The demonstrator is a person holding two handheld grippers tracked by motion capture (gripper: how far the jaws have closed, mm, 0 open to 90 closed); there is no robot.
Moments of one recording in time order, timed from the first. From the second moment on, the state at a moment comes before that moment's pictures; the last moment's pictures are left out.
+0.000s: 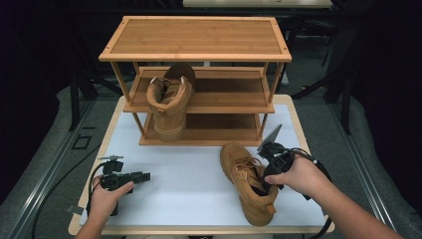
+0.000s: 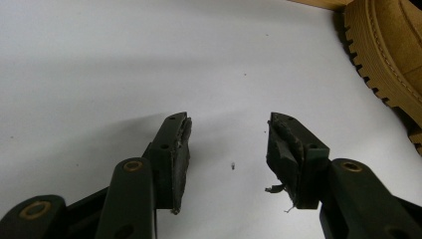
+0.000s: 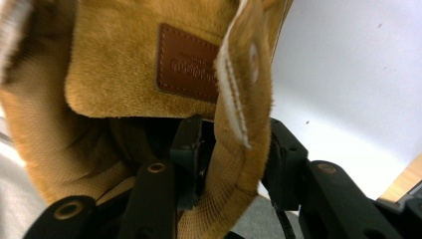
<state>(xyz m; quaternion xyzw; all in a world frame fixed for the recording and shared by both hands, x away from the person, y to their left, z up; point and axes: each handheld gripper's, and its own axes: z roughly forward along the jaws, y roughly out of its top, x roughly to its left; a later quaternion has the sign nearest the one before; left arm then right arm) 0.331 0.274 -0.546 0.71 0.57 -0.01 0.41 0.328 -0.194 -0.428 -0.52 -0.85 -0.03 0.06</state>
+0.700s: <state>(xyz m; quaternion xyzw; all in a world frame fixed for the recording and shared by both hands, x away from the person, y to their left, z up) 0.331 0.276 -0.546 0.71 0.57 -0.01 0.42 0.334 -0.207 -0.430 -0.56 -0.81 -0.08 0.14</state>
